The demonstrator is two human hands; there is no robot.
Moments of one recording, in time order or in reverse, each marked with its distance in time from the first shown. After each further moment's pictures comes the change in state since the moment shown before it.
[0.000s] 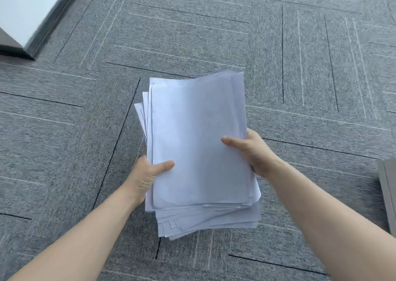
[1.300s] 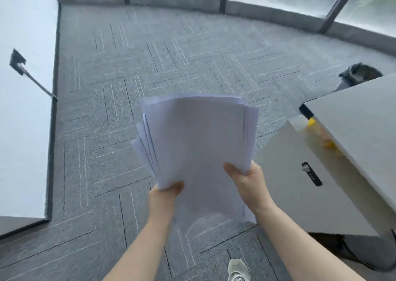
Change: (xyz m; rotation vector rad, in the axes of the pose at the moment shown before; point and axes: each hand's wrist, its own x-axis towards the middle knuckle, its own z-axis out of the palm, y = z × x) left_hand -0.332 0.465 0.247 0.178 -0.107 0.000; right_hand -0.424 -0.416 -0.035 0.147 0.767 -0.346
